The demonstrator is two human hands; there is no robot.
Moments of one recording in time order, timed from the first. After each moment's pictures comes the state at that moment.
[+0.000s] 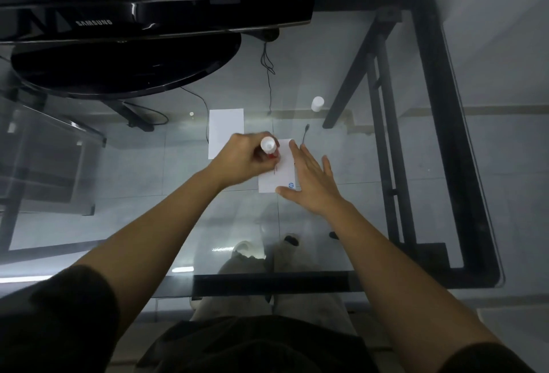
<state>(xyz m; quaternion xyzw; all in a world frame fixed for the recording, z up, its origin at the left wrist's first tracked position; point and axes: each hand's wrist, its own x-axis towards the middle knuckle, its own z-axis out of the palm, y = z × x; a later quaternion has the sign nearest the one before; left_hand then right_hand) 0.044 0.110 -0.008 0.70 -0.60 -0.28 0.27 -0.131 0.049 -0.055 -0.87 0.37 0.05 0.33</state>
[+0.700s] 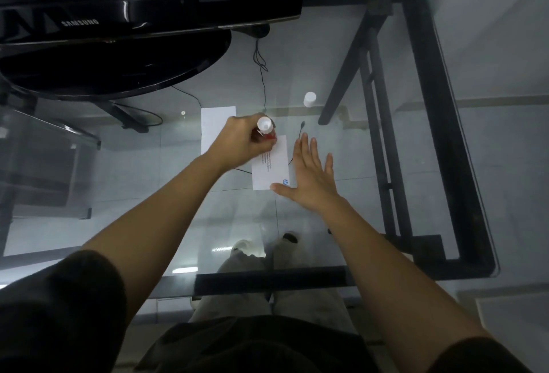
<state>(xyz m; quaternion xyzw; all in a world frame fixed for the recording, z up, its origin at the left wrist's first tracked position) 0.044 0.086 -0.001 0.72 -0.59 -0.26 0.26 -0.134 0.049 -0.056 -0.86 0.42 0.11 0.29</state>
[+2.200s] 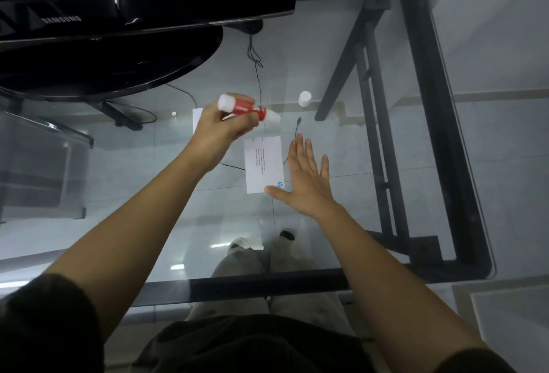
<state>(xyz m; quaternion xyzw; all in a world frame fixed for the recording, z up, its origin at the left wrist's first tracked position) 0.059 0.081 0.001 0.62 -0.27 -0.49 0.56 -0.136 0.050 -0.063 -0.86 0.41 0.09 0.29</state>
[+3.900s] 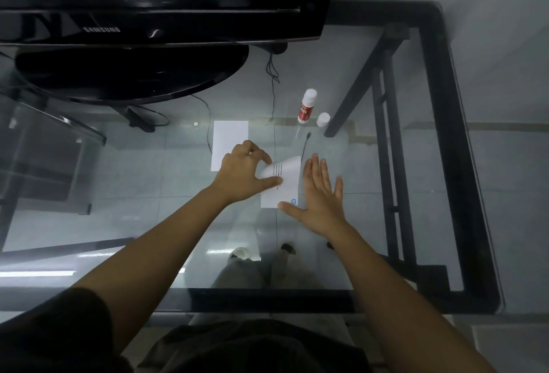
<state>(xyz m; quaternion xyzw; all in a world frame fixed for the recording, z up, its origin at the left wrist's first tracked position) 0.048 0.108 -0.036 0.79 -0.53 -0.27 0.13 -0.136 0.050 -0.065 -0.86 0.42 0.10 0.28</state>
